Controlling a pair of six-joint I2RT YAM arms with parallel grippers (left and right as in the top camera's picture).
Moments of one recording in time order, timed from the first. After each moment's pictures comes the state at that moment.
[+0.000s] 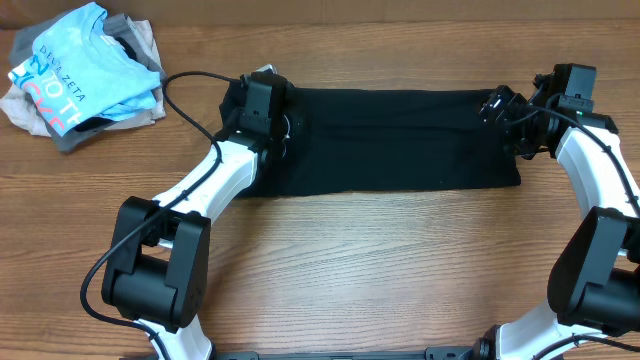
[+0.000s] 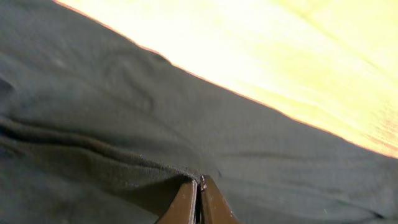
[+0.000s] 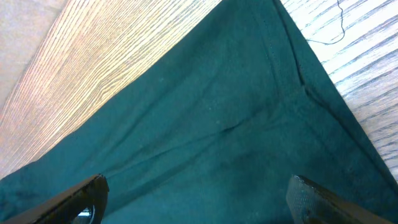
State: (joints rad) left arm -0.32 1.89 1.22 -0.06 0.01 -0.68; right arm -0.24 1.81 1.31 -0.53 -0.33 0.47
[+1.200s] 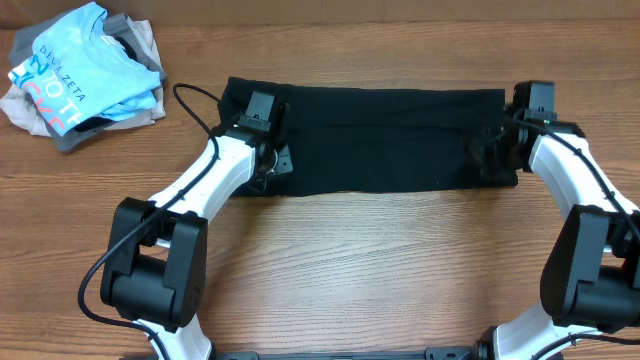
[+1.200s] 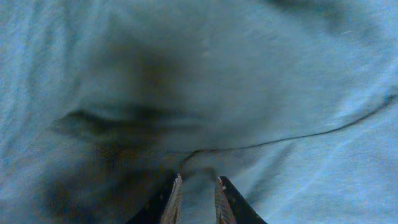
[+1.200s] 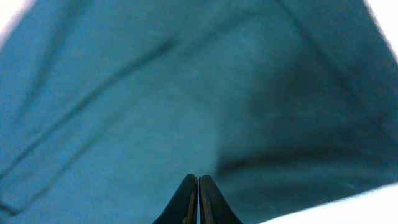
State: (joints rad) left arm -0.30 1.89 1.26 -0.66 -0.04 -0.52; right arm -0.14 1.81 1.19 -0.61 -0.20 0.55
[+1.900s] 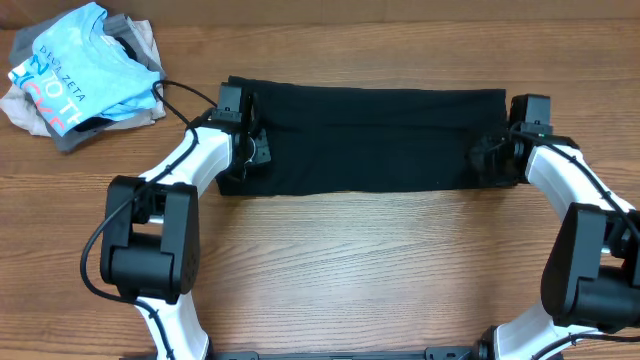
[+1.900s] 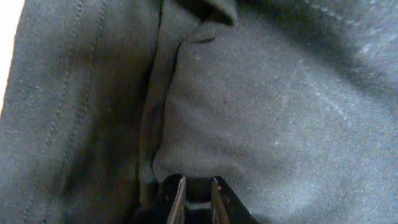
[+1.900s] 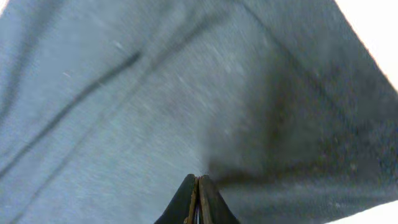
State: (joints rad) left arm -0.17 2.01 1.28 -0.51 0.05 -0.37; right arm -0.15 1.81 1.10 -0.50 -0.15 0.59
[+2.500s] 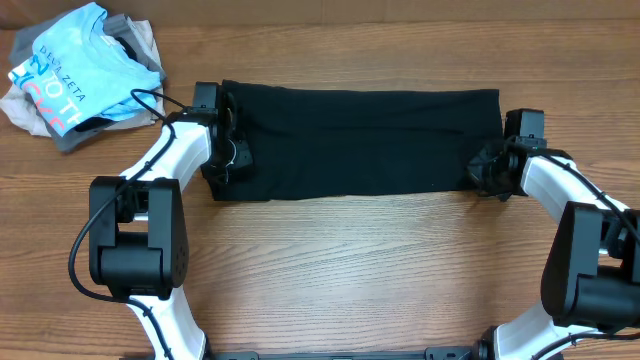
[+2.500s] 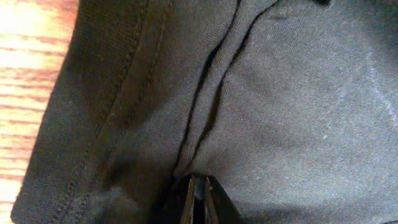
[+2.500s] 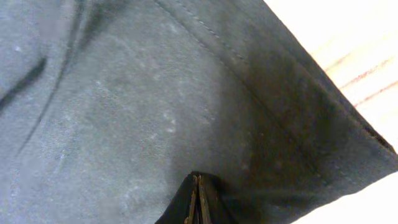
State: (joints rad) left arm -0.07 2.02 1.32 -0.68 0.11 -0.37; right arm -0.15 1.81 1.01 -0.44 -0.10 0.64
